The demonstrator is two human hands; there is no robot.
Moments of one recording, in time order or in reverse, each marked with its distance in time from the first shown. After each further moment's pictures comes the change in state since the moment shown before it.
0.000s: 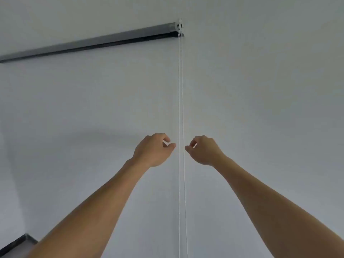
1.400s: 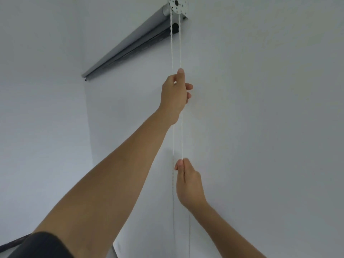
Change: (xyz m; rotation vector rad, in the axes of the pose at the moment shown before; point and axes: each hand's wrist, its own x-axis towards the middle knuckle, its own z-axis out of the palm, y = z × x) left_hand 0.230 0.130 0.025 -0.754 0.618 -0.126; right_hand 0.111 0.073 0.106 0.823 0.043 -0.435
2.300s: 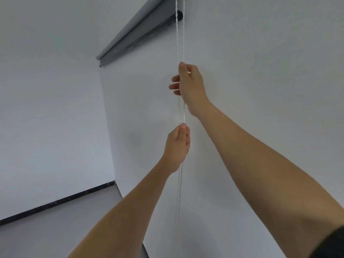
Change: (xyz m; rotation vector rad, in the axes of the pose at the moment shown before) left_hand -0.160 -0.115 -0.029 0.086 -0.091 -0.181; right_hand 0.125 -0.122 -0.049 0.498 -0.054 0.043
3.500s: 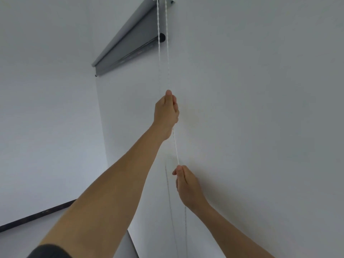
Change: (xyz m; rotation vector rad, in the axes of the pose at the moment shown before) left_hand 0.065 0.075 0.026 -0.186 0.119 0.017; right_hand -0.194 0.167 -0.064 -0.255 -0.166 0.230
